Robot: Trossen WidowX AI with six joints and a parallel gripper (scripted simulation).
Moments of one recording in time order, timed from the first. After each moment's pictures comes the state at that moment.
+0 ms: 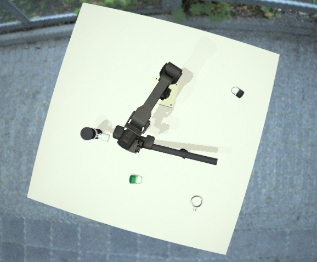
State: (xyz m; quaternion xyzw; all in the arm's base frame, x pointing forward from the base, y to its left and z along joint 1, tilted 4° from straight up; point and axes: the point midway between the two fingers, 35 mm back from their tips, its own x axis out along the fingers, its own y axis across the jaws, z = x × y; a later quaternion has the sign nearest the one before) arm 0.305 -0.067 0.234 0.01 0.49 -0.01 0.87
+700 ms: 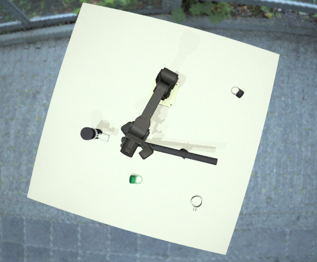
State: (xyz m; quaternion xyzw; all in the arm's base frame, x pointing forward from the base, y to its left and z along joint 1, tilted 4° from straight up) arm 0.307 -0.049 0.209 0.28 0.54 -0.17 0.78
